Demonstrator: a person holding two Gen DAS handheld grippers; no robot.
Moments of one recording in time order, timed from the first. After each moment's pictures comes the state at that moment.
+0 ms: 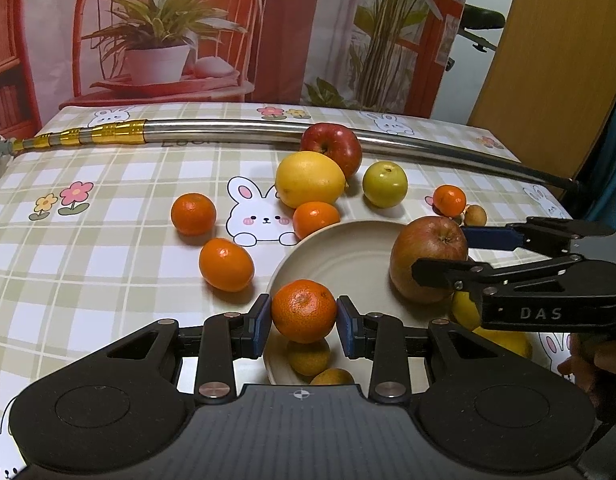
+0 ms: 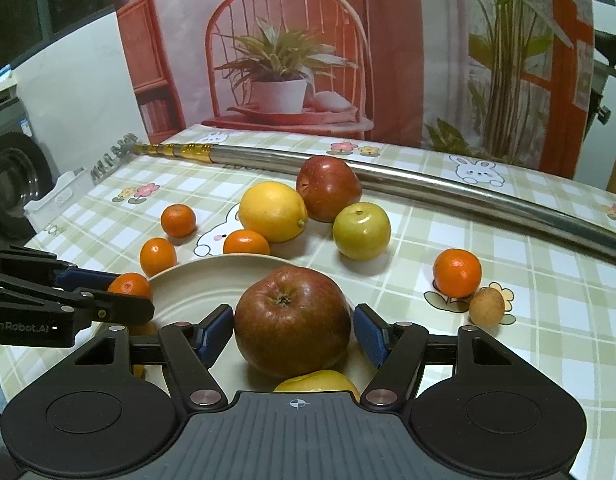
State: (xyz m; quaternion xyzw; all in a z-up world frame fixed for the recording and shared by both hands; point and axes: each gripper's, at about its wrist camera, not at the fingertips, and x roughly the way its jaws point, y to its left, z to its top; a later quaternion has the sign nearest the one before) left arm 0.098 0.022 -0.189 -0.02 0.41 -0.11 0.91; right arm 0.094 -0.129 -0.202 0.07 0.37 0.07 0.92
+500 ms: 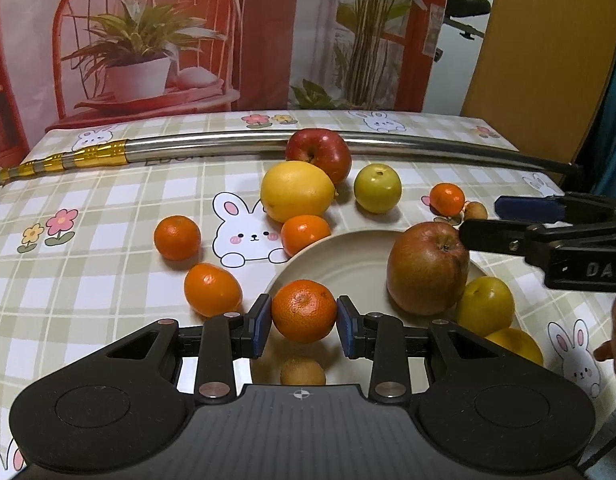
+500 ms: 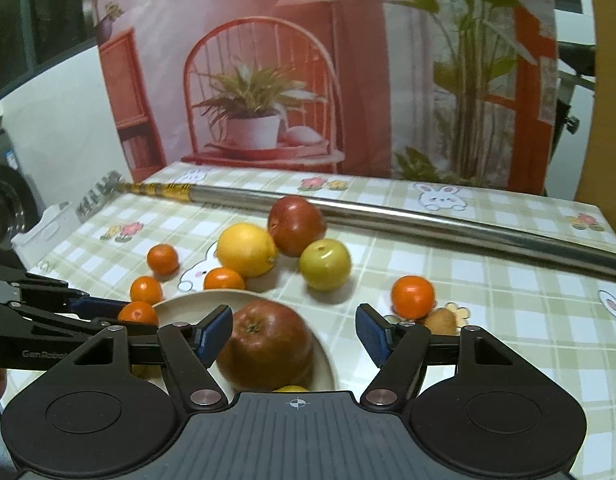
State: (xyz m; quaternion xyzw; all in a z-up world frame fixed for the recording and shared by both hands) left arm 0.113 0.009 -0.193 0.02 0.41 -0.12 0.91; right arm 0.077 -0.151 -0.178 0.09 0.33 0.03 0.94
